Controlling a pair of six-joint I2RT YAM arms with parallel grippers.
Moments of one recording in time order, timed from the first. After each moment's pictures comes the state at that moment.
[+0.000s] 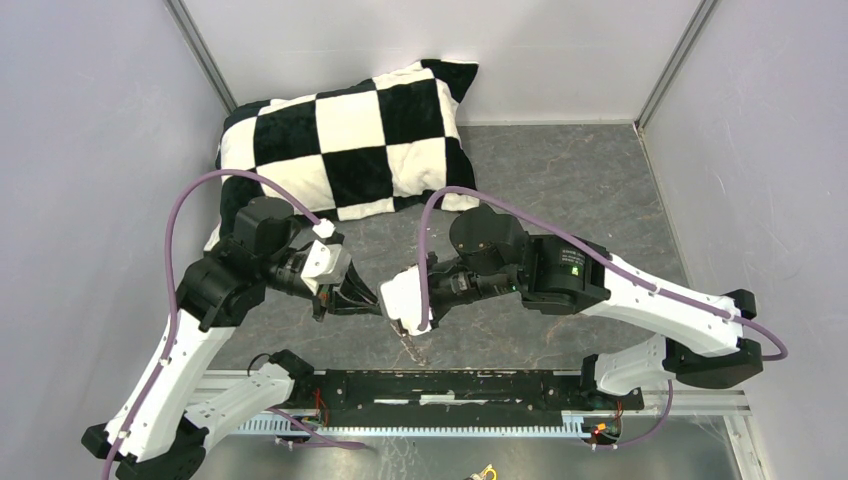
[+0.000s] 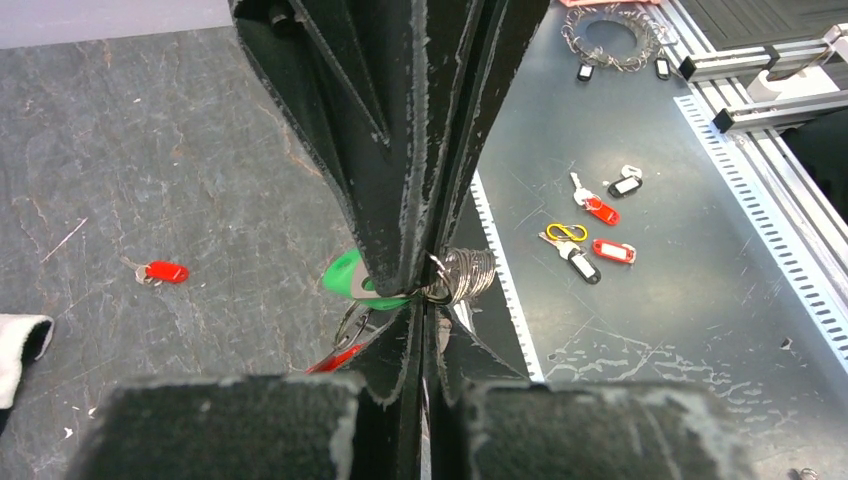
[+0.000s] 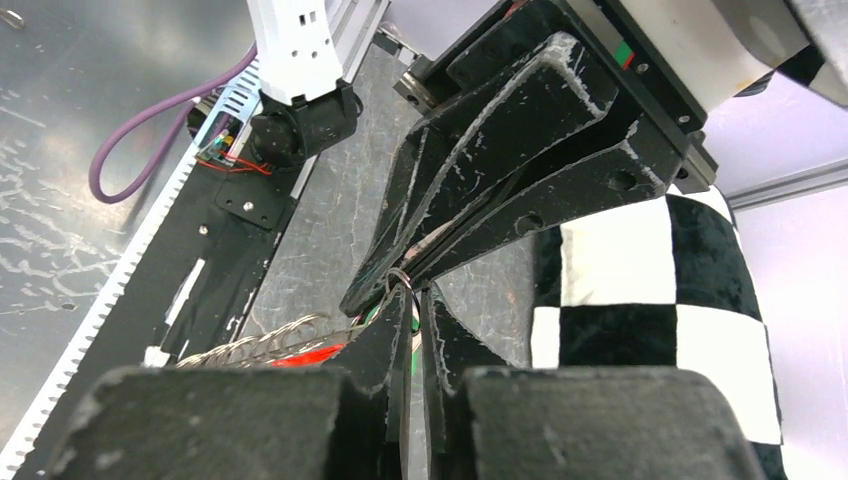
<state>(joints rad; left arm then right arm) -0.56 0.85 1.26 -0.98 1.17 0.53 1.33 1.37 1.69 -0.70 -0.32 -0.68</state>
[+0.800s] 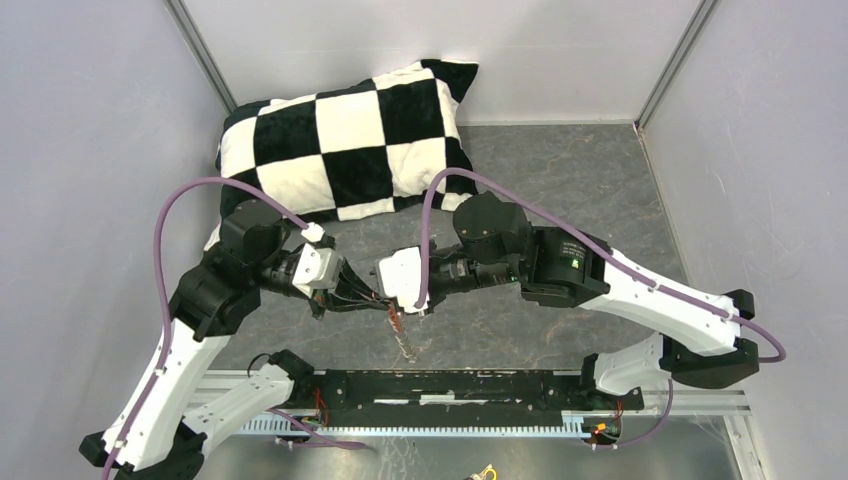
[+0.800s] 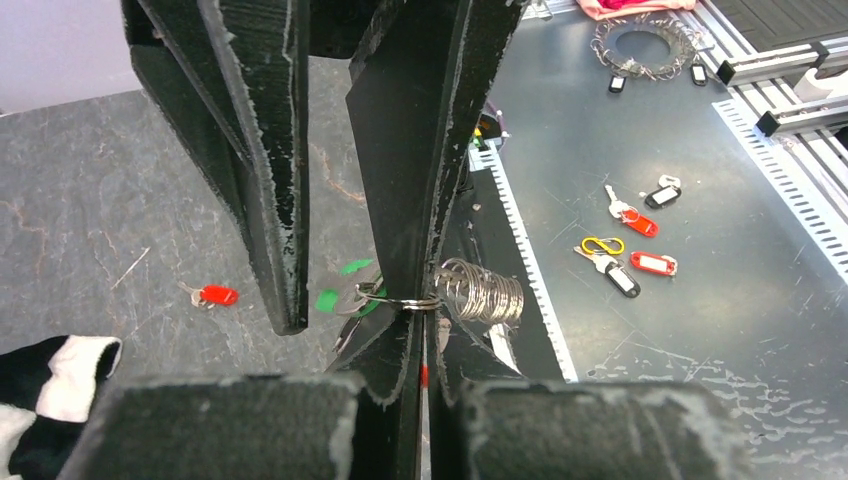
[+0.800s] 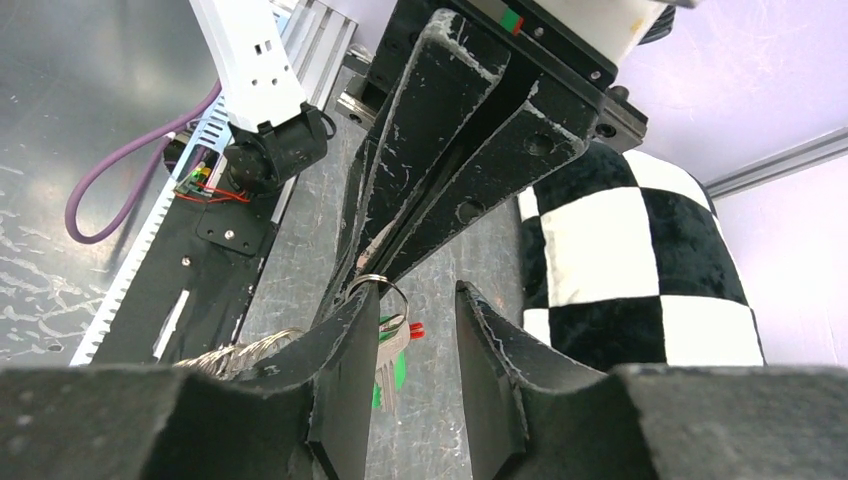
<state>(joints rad) -0.56 0.81 1.24 -0.87 1.15 0.50 1.30 1.38 1.72 -0.65 -0.30 -0.61</state>
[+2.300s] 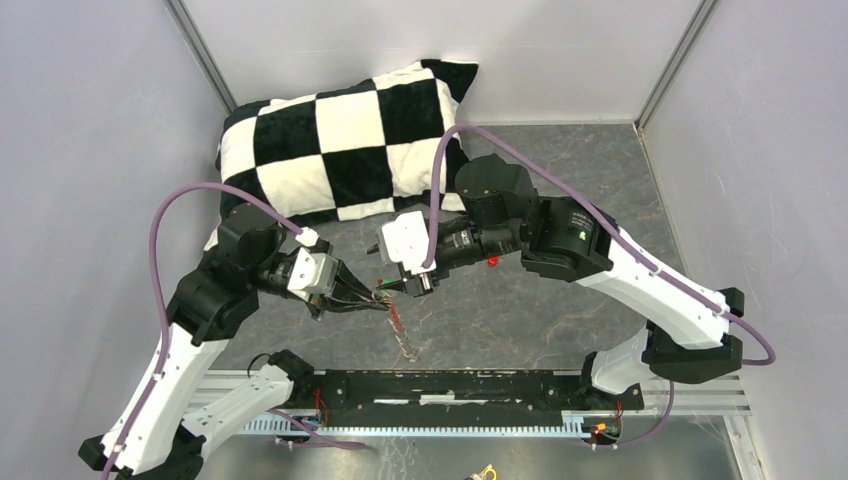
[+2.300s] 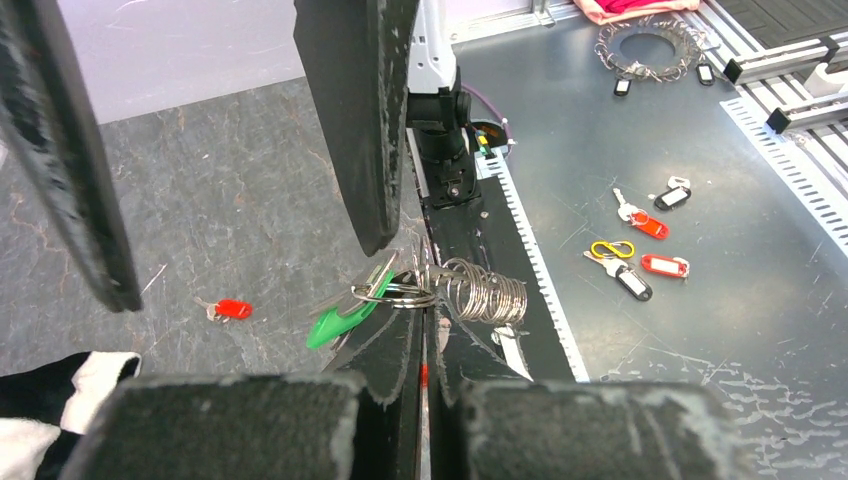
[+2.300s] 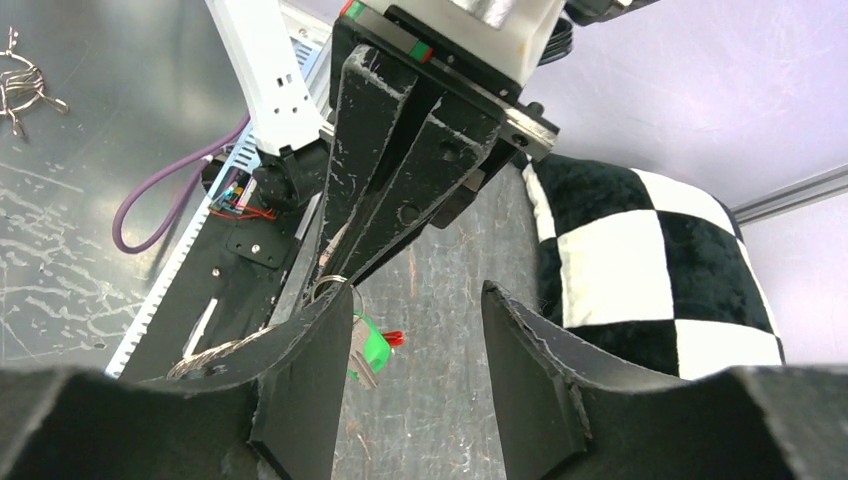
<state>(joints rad) -0.56 0.79 1.22 -0.83 1.17 0.50 1.20 1.48 1.95 -0.80 -0.48 -0.59</state>
